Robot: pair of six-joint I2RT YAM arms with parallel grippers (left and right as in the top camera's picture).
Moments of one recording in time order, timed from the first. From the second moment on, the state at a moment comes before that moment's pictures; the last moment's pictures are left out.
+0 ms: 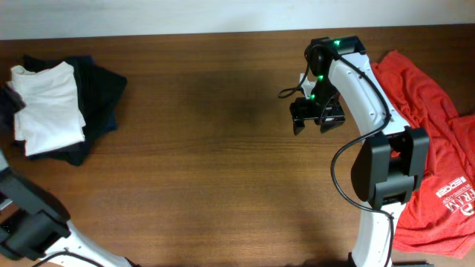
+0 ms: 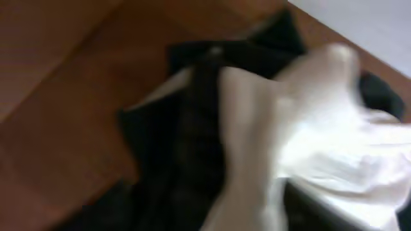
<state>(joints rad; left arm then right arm) 0.72 2.07 1.80 -0.58 0.20 0.01 0.17 2.15 1.96 -1.58 -0.15 0.03</state>
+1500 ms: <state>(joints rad) -0.05 0.63 0.81 -0.86 0.04 -0.05 -0.08 1.04 0.92 -1.01 -0.24 0.03</state>
